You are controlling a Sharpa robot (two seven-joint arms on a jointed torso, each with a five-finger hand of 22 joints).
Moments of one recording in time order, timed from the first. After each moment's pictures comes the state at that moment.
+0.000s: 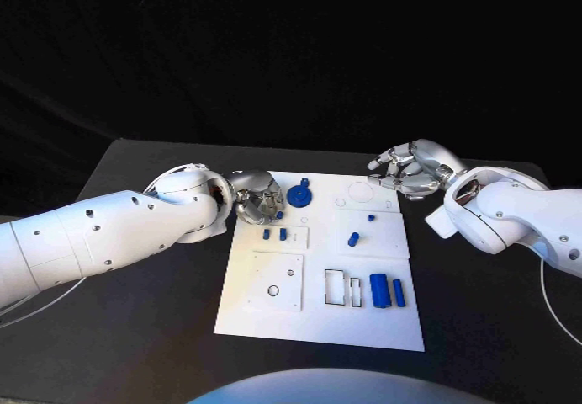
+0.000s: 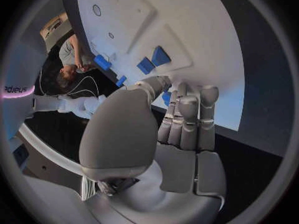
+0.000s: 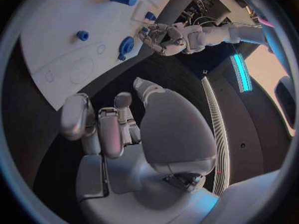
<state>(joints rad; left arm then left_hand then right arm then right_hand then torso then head) 1.22 -0.74 -0.05 1.43 -1.39 -0.06 -0.08 1.44 -0.26 0.50 0.16 0.36 0.85 0.18 0.22 0.32 1.05 0.11 0.25 0.07 1.31 0.04 1.23 0.74 0.15 1.05 0.13 1.13 0.92 1.32 -0.97 -0.16 1.61 -0.80 -0.43 0.02 1.35 -0.16 0.36 0.25 0.18 0.78 0.18 0.34 0.32 0.97 0.09 1.01 0.83 1.47 0.02 1.40 1.27 0.08 1.35 0.12 1.15 1.31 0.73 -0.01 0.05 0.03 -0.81</state>
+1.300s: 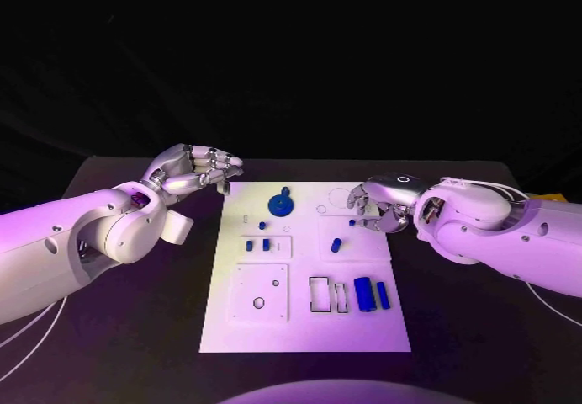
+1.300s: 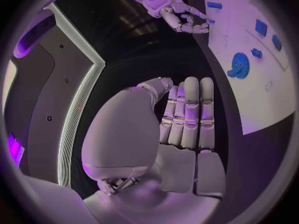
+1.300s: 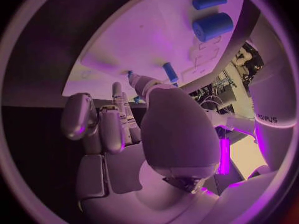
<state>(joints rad) 1.22 -0.93 -0.03 1.53 -0.24 -0.16 0.35 1.46 -0.21 0.48 0.14 0.36 0.96 0.17 0.28 0.32 1.07 0.10 0.37 0.09 1.11 0.03 1.02 0.42 0.17 0.88 0.14 0.93 0.72 1.28 -0.97 -0.17 1.64 -1.67 -0.23 -0.13 1.39 -0.25 0.50 0.17 0.17 0.83 0.16 0.32 0.30 1.02 0.09 0.27 0.16 1.47 0.01 1.37 1.23 0.09 1.38 0.10 1.14 1.31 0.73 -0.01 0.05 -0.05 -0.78</state>
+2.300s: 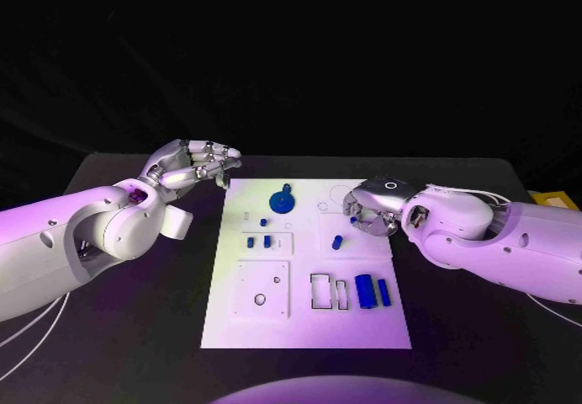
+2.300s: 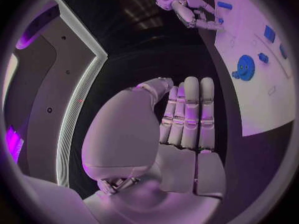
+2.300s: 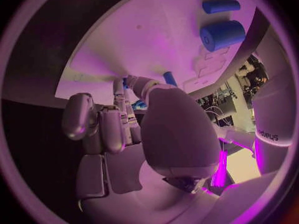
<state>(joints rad) 1.22 -0.94 -0.03 1.55 -0.18 -0.16 0.37 1.45 -0.21 0.48 0.13 0.36 0.95 0.18 0.28 0.32 1.06 0.11 0.37 0.09 1.11 0.03 1.01 0.41 0.17 0.88 0.14 0.93 0.72 1.24 -0.92 -0.16 1.64 -1.79 -0.22 -0.20 1.41 -0.23 0.57 0.13 0.14 0.94 0.15 0.32 0.31 1.13 0.08 0.23 0.11 1.46 0.01 1.36 1.23 0.09 1.39 0.10 1.15 1.31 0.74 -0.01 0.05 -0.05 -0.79</state>
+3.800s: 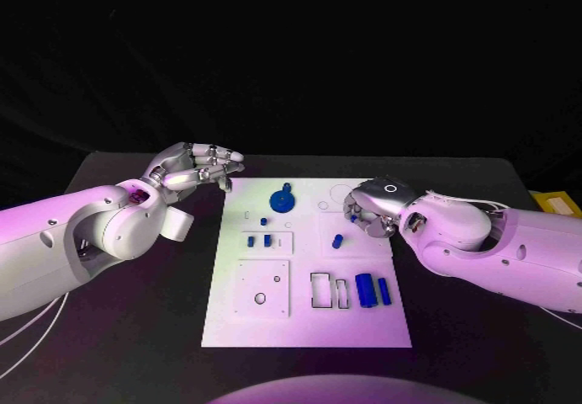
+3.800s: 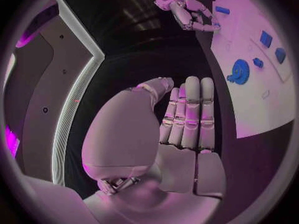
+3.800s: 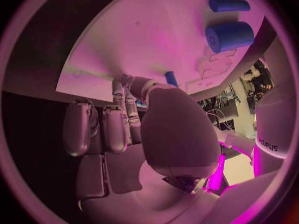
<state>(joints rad) 1.22 -0.95 -0.03 1.55 -0.18 -0.15 0.32 1.45 -0.21 0.48 0.11 0.36 0.91 0.21 0.26 0.31 1.02 0.13 0.38 0.09 1.10 0.05 1.00 0.40 0.17 0.88 0.14 0.92 0.72 1.22 -0.92 -0.16 1.67 -1.86 -0.29 -0.28 1.41 -0.17 0.66 0.04 0.11 1.06 0.11 0.35 0.35 1.21 0.06 0.21 0.13 1.47 -0.02 1.37 1.24 0.08 1.44 0.08 1.28 1.31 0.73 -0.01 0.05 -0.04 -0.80</state>
